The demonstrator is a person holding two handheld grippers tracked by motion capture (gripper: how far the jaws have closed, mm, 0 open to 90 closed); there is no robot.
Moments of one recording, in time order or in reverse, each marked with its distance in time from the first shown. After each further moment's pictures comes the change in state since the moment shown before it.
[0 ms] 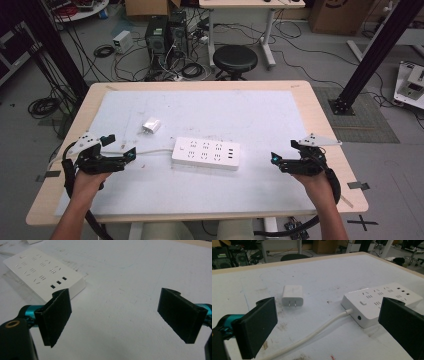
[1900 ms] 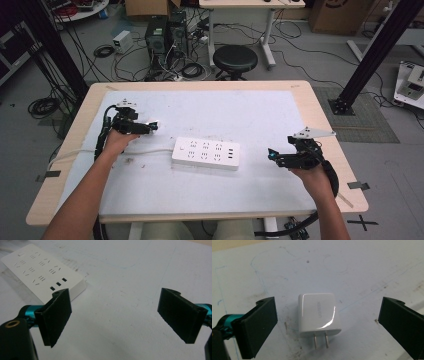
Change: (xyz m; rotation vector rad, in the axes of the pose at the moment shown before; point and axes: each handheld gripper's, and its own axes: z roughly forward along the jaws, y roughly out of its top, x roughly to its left) left arm 0.062 0.022 0.147 0.355 0.051 -0.019; right arm 0.000 0.018 0.009 0.056 0.009 -0.023
